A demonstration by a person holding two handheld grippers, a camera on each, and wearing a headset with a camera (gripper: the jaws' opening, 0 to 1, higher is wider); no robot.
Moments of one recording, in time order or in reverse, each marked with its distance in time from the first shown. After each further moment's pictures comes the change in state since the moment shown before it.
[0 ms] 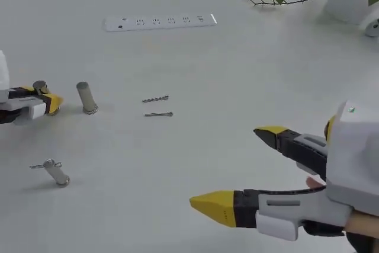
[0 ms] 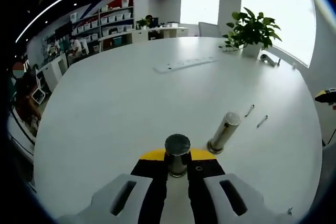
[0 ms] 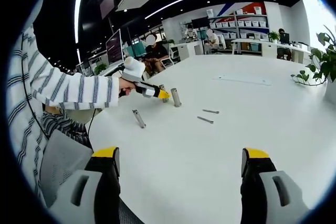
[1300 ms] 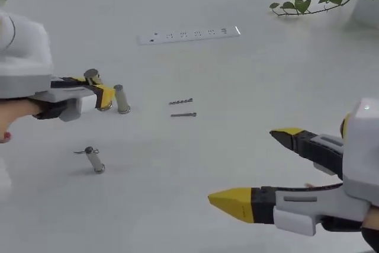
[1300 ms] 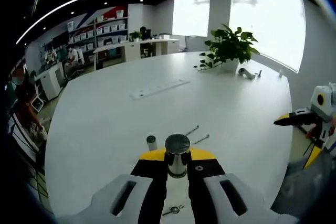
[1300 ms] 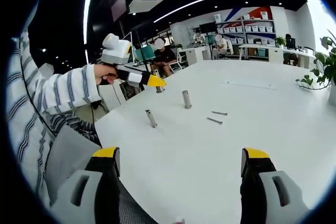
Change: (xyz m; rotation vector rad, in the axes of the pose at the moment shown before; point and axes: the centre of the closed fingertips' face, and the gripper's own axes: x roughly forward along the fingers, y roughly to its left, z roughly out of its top) left arm -0.097 -0.110 0.046 0.007 -0.073 -0.038; right arm -0.019 0.023 -0.006 -0.027 -0.041 0.062
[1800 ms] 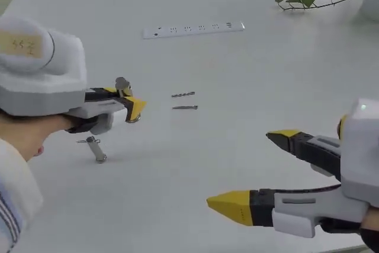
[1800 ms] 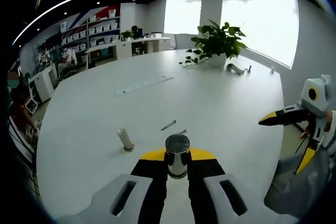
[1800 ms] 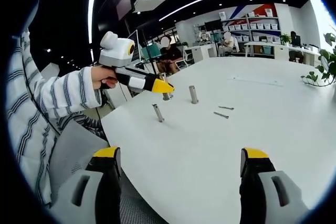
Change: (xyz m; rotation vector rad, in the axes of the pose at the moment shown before) left arm 0.006 -0.051 -0.017 0.021 0.008 -0.048; right arm -0.006 0.008 -0.013 -0.003 0.020 0.054
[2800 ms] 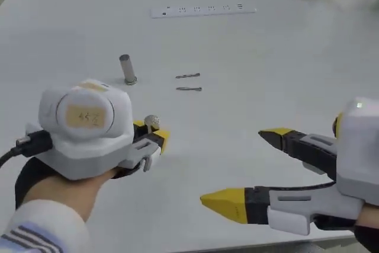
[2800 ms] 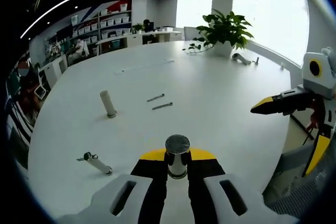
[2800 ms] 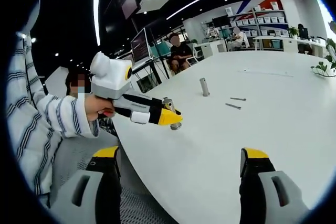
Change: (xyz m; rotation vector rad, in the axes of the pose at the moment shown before) left arm 0.013 -0.048 -0.068 -0.061 0.042 0.100; right arm 0.006 0.012 -0.020 0.033 0.013 0.105
